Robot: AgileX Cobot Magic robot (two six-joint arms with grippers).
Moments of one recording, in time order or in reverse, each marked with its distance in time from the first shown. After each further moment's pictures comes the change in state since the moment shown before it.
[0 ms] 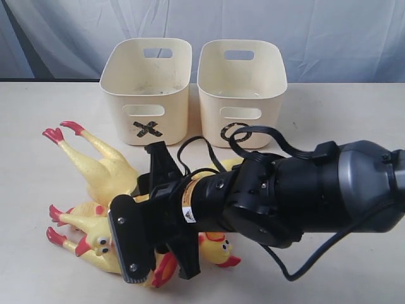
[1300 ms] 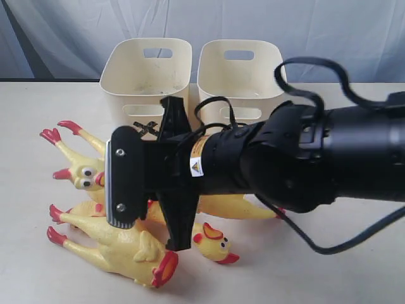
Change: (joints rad) left arm 0.000 0.001 0.000 -0.002 0.000 0.000; right arm -0.023 -0.163 -0.072 0.186 0.151 0.011
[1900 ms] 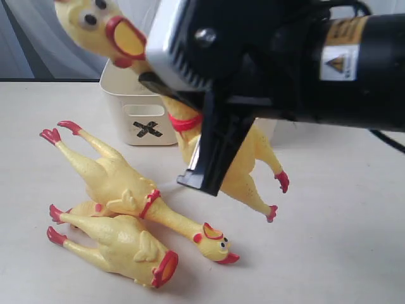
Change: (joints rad) left arm 0.000 0.000 0.000 0.000 0.000 0.003; right arm 0.000 -0.440 0.000 0.069 0.064 0.258
